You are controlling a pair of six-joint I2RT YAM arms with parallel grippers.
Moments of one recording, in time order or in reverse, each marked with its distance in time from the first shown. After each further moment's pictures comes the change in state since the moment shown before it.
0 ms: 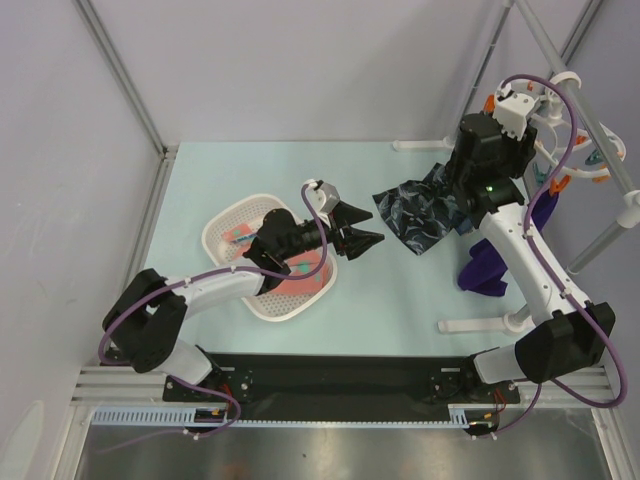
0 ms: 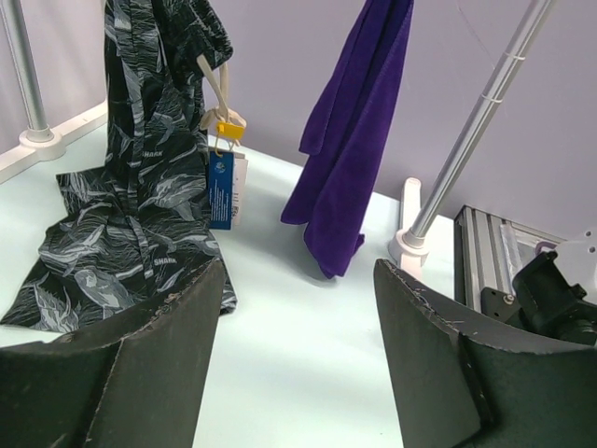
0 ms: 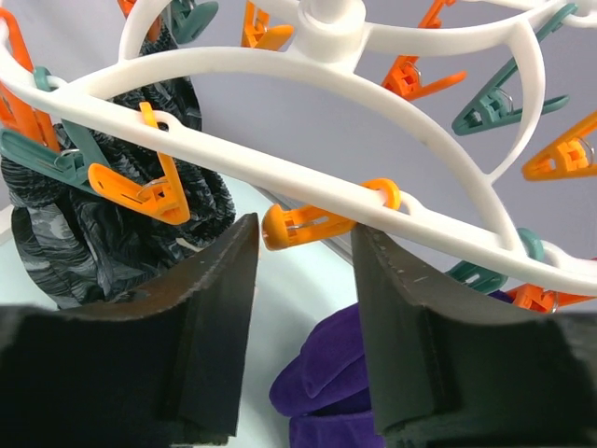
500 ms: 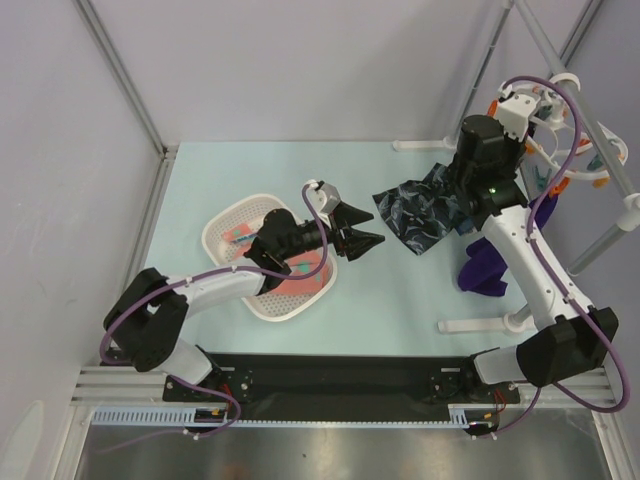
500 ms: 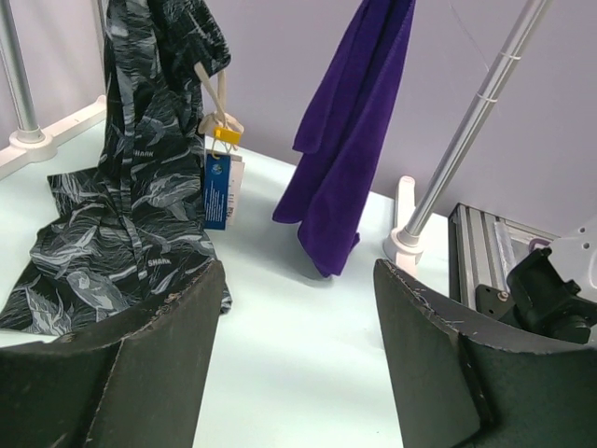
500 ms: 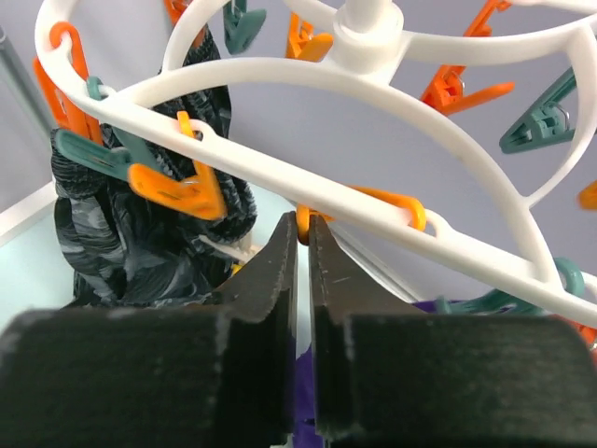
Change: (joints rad) left arm 0.000 0.004 0.000 0.009 0.016 -0.006; right arm 0.000 -0.014 0.000 -0.029 -0.043 0.032
